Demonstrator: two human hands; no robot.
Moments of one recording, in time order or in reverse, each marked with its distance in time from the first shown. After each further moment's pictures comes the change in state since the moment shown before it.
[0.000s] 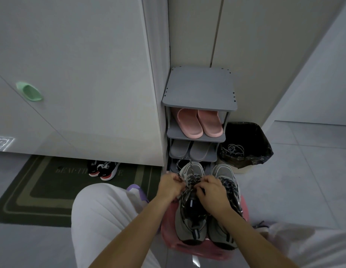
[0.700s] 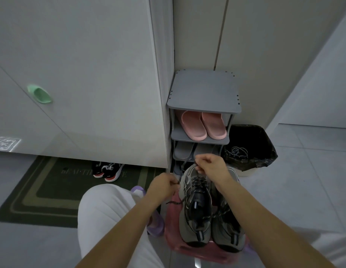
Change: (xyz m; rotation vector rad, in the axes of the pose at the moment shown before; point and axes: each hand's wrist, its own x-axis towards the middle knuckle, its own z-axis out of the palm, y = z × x) left_hand -0.005 0.002 -0.047 0.608 -0.077 0.261; right_hand 0.054 -0.046 -0.047 0.939 -0.035 0.346
